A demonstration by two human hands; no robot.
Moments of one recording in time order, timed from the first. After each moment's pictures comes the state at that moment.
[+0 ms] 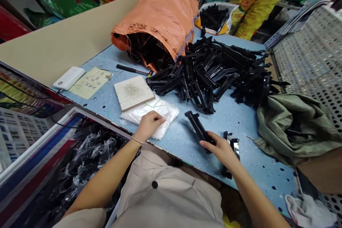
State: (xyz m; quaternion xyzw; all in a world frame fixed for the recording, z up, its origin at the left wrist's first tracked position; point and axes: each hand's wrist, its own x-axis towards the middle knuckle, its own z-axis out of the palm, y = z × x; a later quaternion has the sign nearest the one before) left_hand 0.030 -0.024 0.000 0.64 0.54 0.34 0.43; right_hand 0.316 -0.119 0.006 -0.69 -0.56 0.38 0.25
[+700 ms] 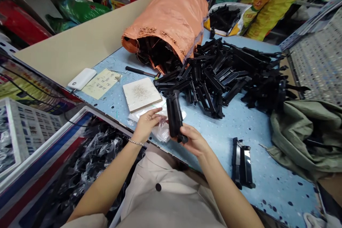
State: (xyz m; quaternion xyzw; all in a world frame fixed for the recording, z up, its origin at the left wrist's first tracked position) left_hand 0.002 -0.020 0.009 0.35 0.49 0.48 0.64; right_hand 0.201 -0.059 0.018 -0.33 -0.22 0.81 0.42
